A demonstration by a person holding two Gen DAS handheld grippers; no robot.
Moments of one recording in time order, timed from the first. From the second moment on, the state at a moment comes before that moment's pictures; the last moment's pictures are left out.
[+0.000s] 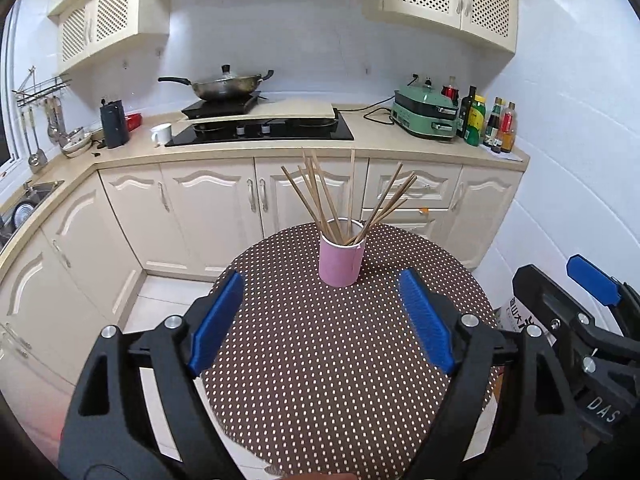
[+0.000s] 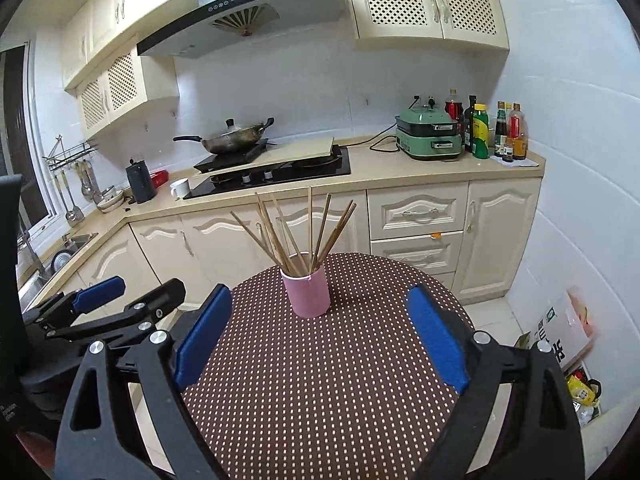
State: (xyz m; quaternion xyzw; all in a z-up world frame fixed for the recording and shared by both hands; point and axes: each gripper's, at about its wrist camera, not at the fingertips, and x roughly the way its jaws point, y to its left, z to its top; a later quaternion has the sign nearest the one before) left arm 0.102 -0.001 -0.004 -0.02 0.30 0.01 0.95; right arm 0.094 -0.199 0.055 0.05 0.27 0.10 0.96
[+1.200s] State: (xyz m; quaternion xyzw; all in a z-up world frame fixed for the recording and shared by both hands) left arm 0.035 -0.007 0.026 -0.02 0.25 0.00 0.97; right arm 0.034 -0.207 0.078 0.05 0.23 0.09 0.97
